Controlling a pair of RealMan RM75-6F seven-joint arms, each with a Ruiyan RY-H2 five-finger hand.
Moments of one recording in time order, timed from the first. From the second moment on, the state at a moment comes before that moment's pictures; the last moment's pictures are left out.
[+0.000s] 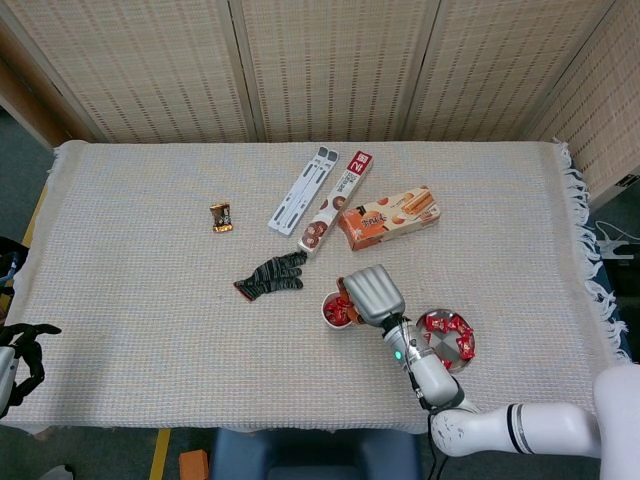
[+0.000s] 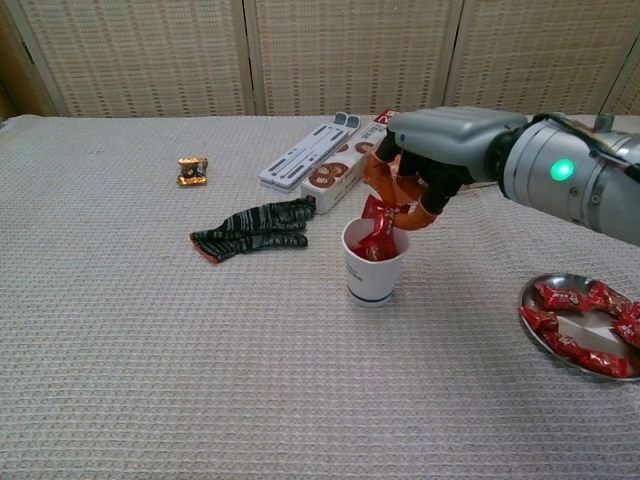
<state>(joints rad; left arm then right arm) -0.06 -1.01 -0.02 -1.66 1.54 1.52 -0.12 0.86 -1.52 0.18 -1.79 -0.80 1.08 -0.75</state>
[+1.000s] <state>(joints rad) -0.05 -1.00 -0.02 -1.66 1.54 1.52 -0.12 0.88 -1.58 0.17 -1.66 -0.87 1.07 -0.66</state>
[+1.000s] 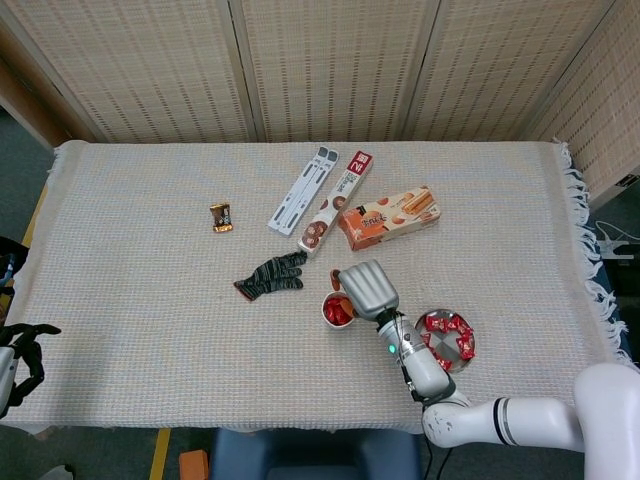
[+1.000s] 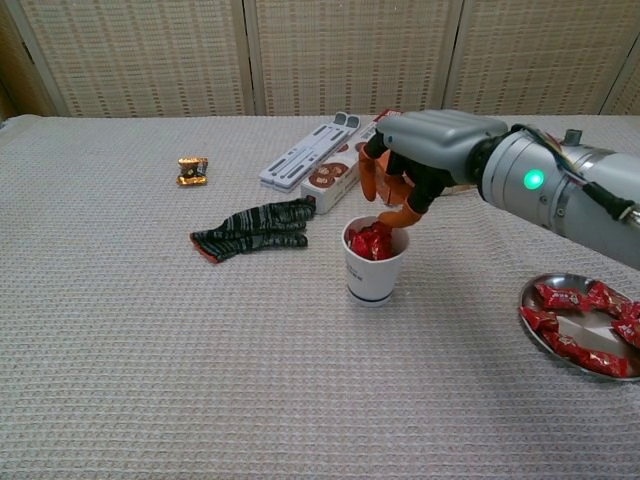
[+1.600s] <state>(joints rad) -0.05 -1.01 -0.03 -1.66 1.53 1.52 -0.12 0.73 -1.37 0.02 -1.80 -0.98 1.14 -0.63</state>
